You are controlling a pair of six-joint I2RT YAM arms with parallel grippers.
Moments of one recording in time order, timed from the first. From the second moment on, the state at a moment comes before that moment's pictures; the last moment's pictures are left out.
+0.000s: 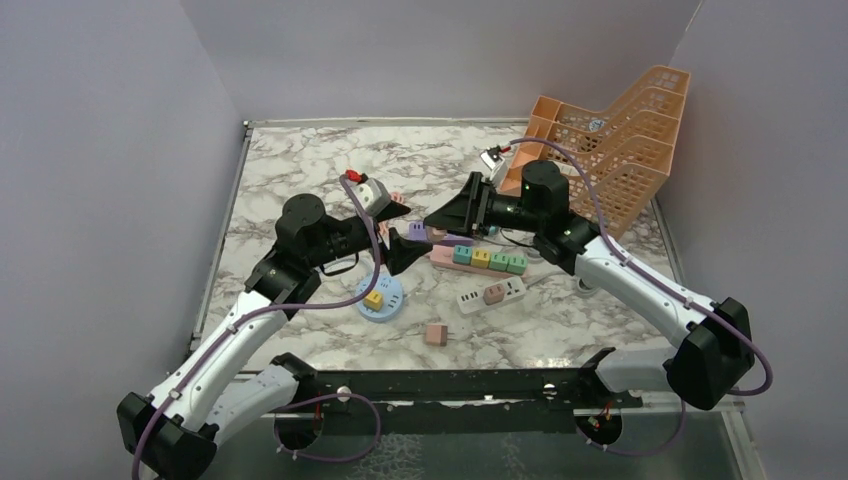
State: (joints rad) left arm -0.54 0.90 0.89 -0.10 0.58 -0.06; right arm 0.63 1.30 1.02 0.06 -0.61 0.98
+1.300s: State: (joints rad) left arm -0.54 1.06 0.81 -0.07 0.59 0.18; right arm 0.63 1.38 1.19 -0.27 -0.51 0.70
